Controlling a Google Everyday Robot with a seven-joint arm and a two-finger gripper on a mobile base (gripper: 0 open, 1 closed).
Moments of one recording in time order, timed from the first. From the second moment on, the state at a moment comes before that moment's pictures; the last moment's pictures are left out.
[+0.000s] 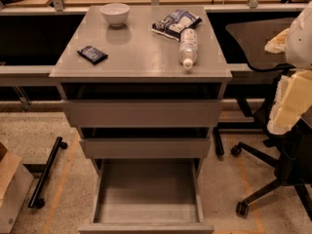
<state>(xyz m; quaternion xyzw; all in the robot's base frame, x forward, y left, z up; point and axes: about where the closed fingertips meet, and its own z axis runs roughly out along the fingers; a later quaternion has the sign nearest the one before) 0.438 -0.217 0.976 -0.60 0.78 -0.03 0.16</state>
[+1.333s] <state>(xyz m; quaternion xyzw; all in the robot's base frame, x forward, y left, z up) 0.482 -0.180 0.975 -0.59 0.78 0.00 0.23</state>
